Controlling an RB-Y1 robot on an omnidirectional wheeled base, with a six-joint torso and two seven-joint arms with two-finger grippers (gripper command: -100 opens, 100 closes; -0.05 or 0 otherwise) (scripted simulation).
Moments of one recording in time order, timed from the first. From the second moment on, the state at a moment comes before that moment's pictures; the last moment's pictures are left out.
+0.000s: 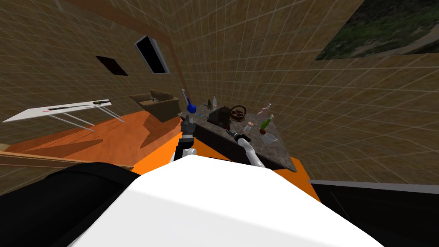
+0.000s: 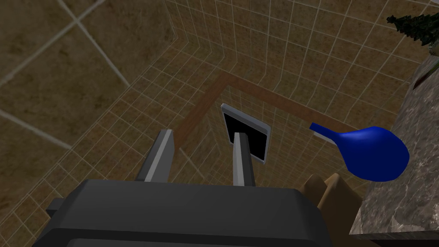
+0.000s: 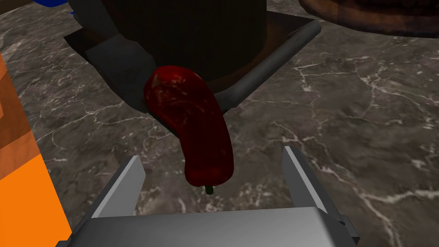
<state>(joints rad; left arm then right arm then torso) 0.55 -0.05 -0.03 -2.24 0.06 -0.39 0.08 -0.20 -0.21 0.29 -1.34 -0.99 0.28 -0.92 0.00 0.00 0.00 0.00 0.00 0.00</state>
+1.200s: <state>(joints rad) 0.55 -0.05 -0.03 -2.24 0.06 -0.39 0.08 -0.20 -0.14 0.17 -1.32 -1.15 0.46 -0.62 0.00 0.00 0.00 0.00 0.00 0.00</state>
